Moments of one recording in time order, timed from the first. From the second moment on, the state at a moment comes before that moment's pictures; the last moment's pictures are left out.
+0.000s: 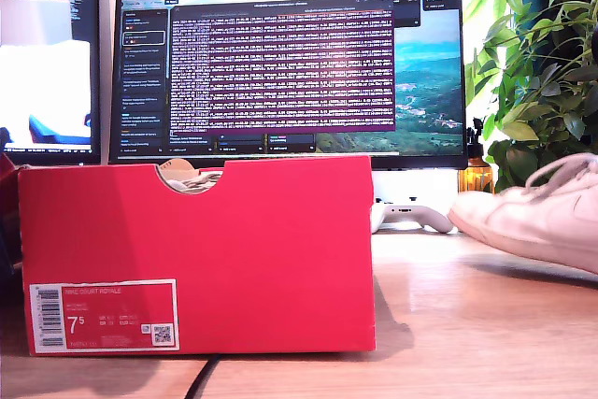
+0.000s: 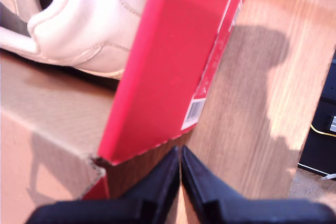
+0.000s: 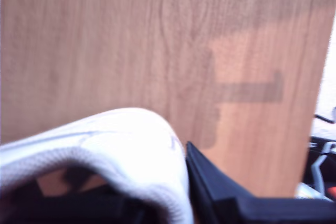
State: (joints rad) left arm -0.65 1.01 0.55 -0.58 -0.06 0.63; right arm 0.05 1.47 0.90 -0.96 0.31 1.36
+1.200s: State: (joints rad) left arm -0.65 1.01 0.55 -0.58 -0.06 0.63; right arm 0.16 1.47 1.44 -0.53 -0.33 -0.27
